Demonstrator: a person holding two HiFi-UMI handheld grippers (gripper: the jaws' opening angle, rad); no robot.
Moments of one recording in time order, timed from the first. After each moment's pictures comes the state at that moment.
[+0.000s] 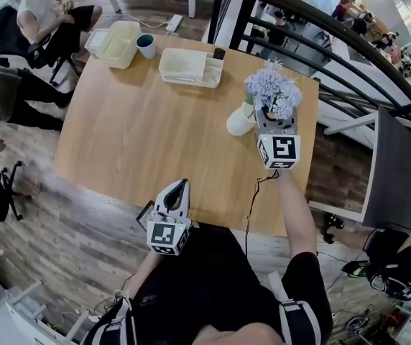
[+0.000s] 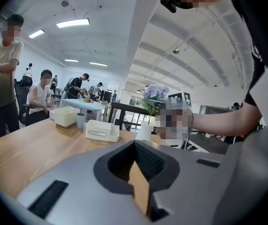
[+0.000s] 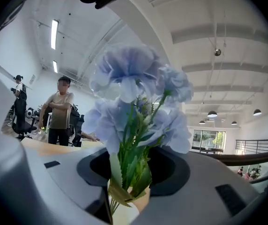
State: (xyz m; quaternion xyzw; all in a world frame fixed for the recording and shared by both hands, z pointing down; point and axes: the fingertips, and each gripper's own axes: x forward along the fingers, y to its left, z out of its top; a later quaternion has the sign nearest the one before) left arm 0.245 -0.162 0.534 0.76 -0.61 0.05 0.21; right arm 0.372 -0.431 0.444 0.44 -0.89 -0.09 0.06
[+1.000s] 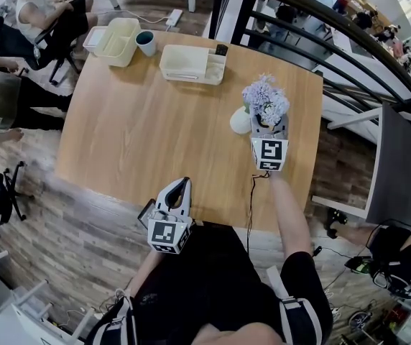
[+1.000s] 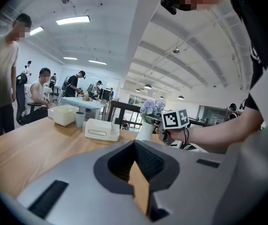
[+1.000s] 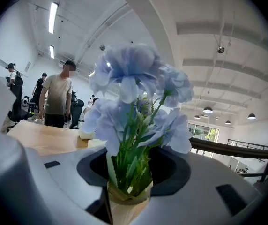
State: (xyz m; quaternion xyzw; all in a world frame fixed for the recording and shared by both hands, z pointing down) left arm 0.237 -0.169 0.539 0.77 -0.60 0.05 0.22; right arm 0.375 -0.431 0.534 0.47 -0.87 -0.08 0.13
